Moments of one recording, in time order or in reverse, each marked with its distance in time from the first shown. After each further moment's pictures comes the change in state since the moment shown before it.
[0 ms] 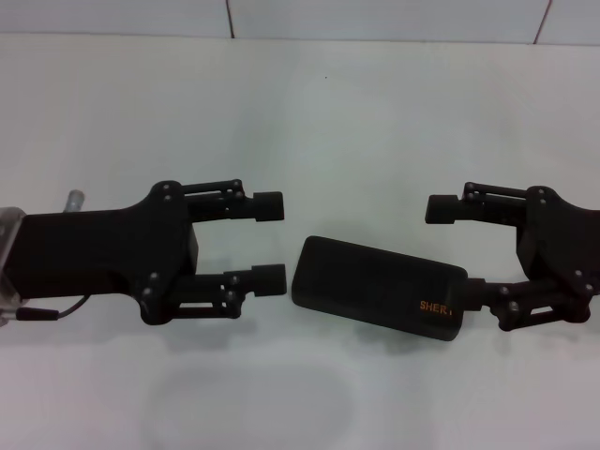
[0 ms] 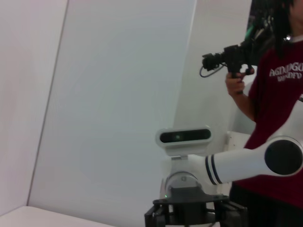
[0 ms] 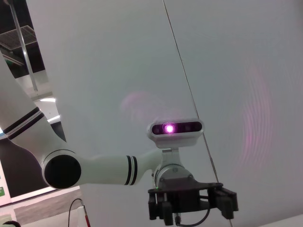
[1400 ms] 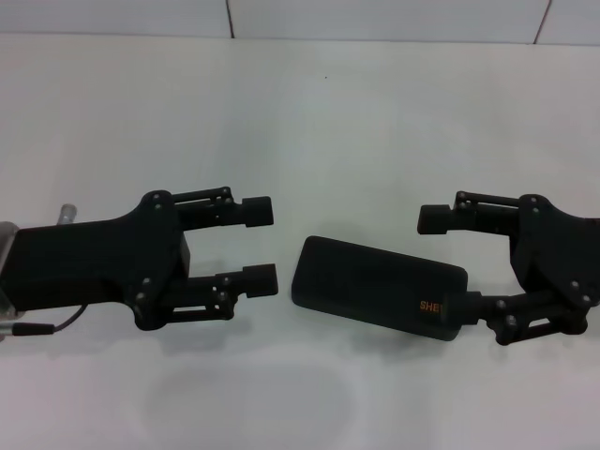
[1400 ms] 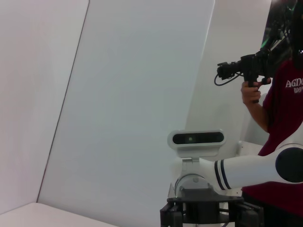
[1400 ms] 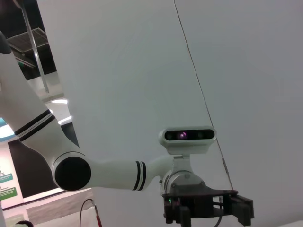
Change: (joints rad) left arm 0.023 -0.005 -0.021 -0.039 0.000 -0.002 0.002; right arm -0.002 0.001 -0.046 0.000 0.029 -0.006 0.000
